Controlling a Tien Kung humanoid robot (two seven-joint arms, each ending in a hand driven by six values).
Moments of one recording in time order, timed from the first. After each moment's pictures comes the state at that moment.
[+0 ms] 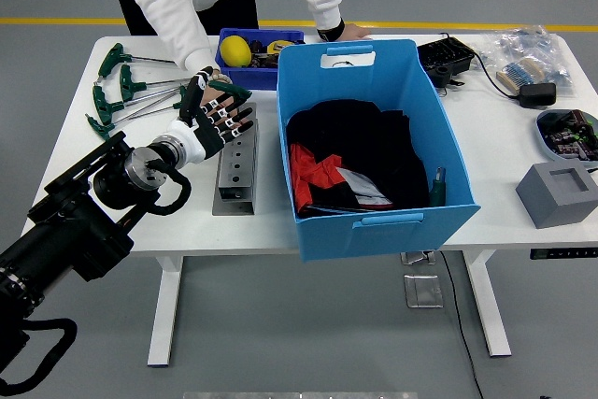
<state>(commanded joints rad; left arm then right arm) -0.76 0.09 -0.87 -0.77 0.03 0.23 0.16 0.21 -0.19 0.64 0.19 -0.89 -0.10 -0.18</state>
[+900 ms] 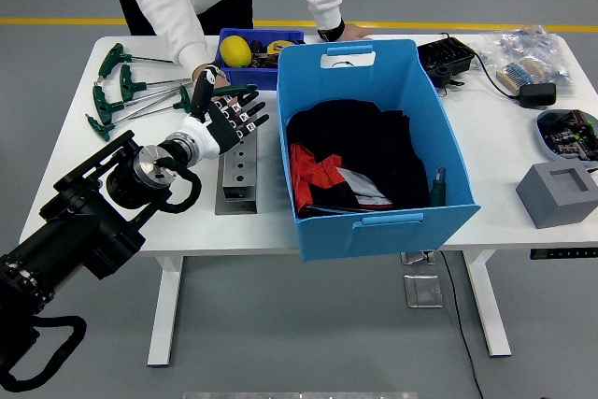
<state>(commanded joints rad) -0.77 0.07 -0.85 -0.76 -0.06 0.18 0.12 0.20 -0.19 0.64 0.19 -0.90 -0.10 -0.18</state>
